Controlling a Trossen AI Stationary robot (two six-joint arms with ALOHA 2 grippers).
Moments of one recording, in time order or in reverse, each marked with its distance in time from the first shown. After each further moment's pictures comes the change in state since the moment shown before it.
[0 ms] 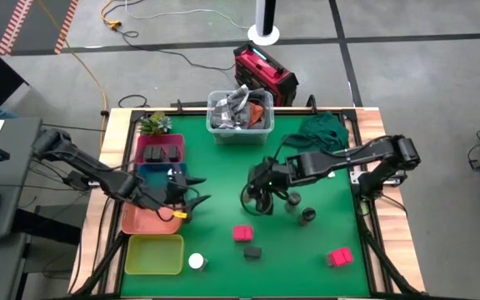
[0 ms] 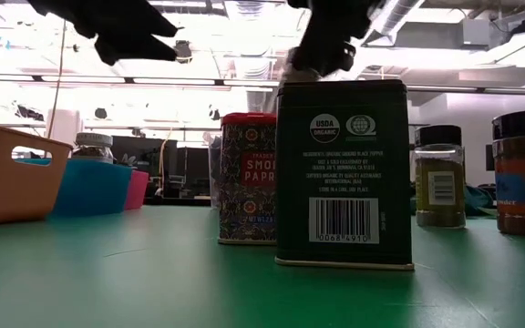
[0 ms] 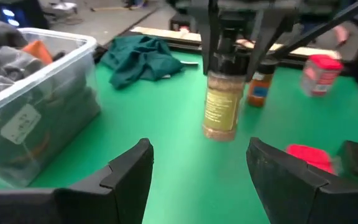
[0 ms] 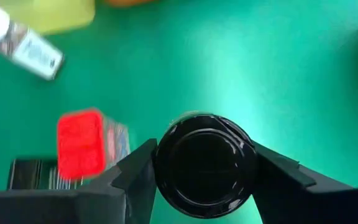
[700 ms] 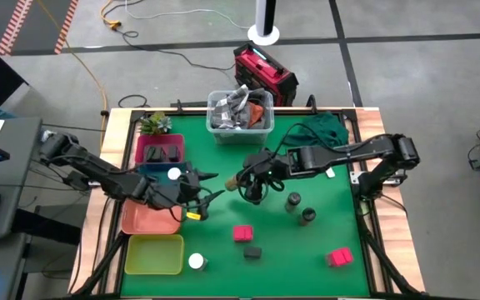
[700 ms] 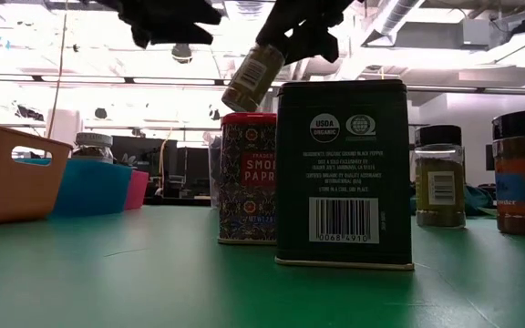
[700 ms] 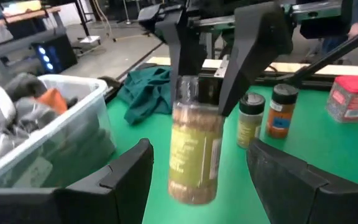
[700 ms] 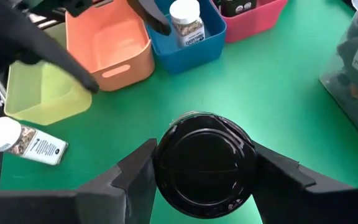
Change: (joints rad) left arm 0.062 0.176 0.112 0.178 -0.035 0.180; right arm -0.051 0.000 0.027 0.159 0.067 0.093
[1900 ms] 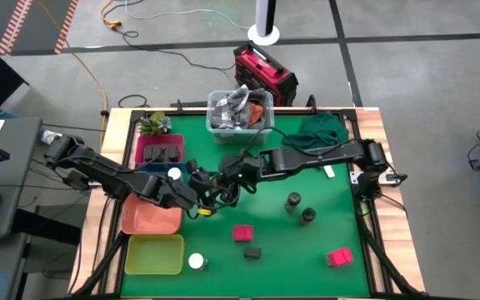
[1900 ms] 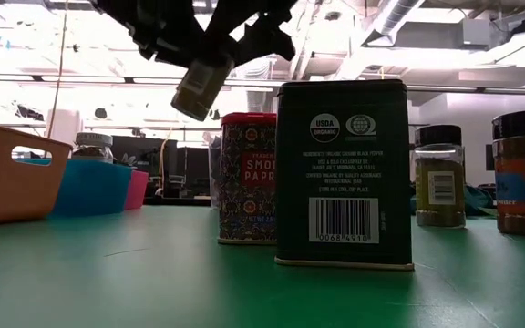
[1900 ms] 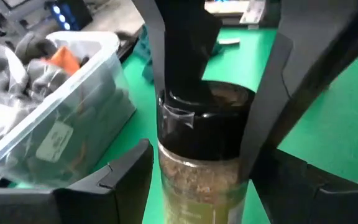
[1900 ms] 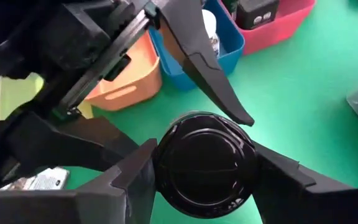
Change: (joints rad) left arm 0.055 0.103 0.137 -0.334 0.005 -0.110; right arm 0.004 0.281 0.373 -0.148 -0.006 0.014
